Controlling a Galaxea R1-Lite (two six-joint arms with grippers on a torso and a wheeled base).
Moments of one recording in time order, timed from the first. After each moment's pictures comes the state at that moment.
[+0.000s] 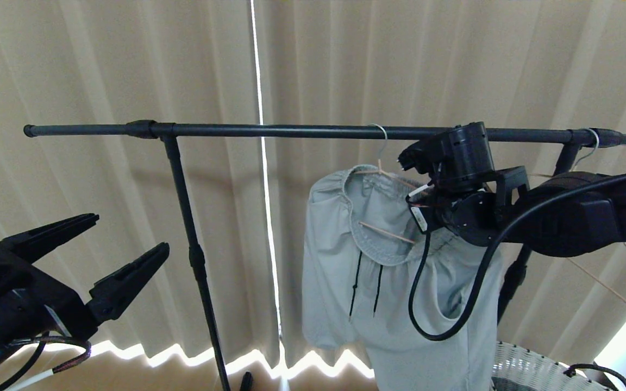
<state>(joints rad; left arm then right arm) -0.44 1.06 -0.35 -0.69 0.07 0.16 0.55 1.89 -1.29 -0.04 -0.74 -0.12</state>
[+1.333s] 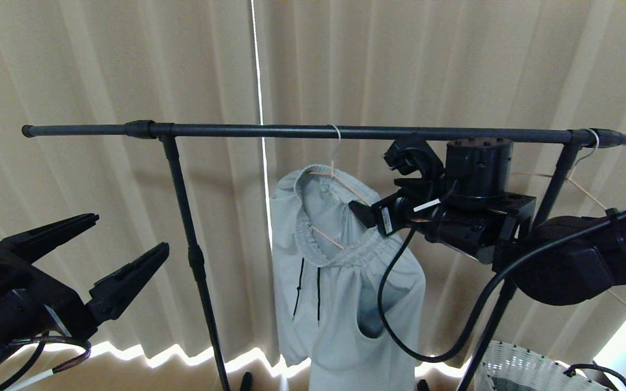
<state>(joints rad) -0.43 1.06 -0.35 -0.69 0.07 0.16 0.57 1.89 -1.07 -0.58 -0.18 -0.11</state>
